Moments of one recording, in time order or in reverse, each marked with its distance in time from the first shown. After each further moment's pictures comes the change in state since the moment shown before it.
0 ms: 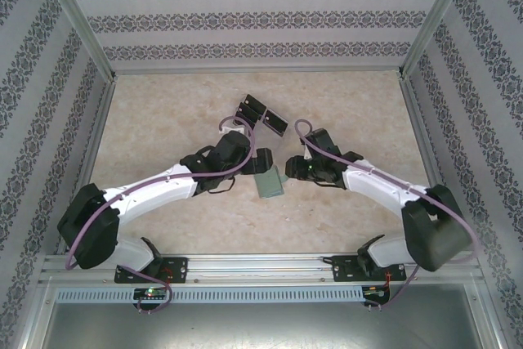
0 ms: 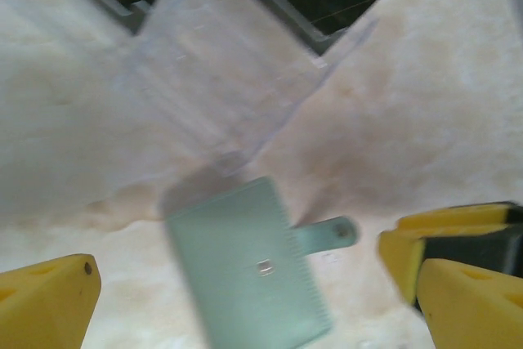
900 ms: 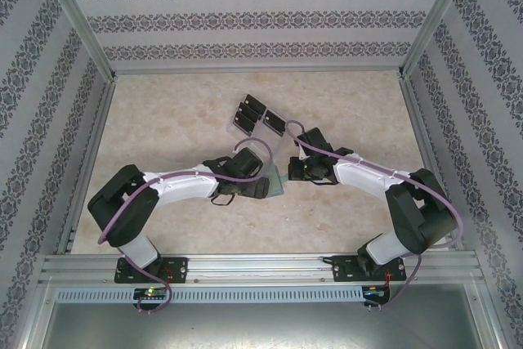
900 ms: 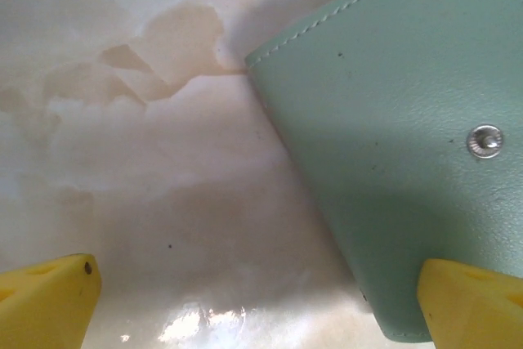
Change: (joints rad) left arm -0.039 0.242 -0.028 -0.076 0.045 0.130; right arm 0.000 0.111 0.036 0.016 -0.009 -0.062
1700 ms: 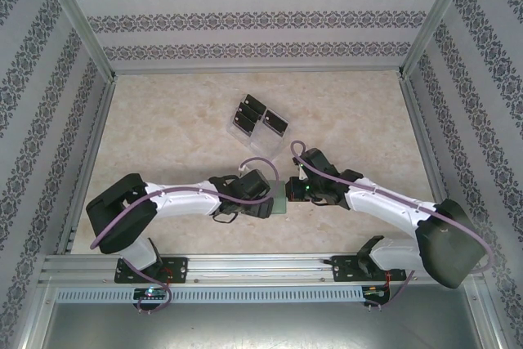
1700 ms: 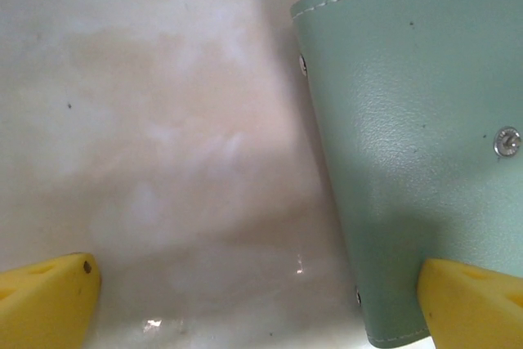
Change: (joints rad) left arm -0.165 -0.056 -0.085 -0.003 -0.050 -0.114; right arm 0.151 -0.260 -0.179 -0.017 -0.029 0.135
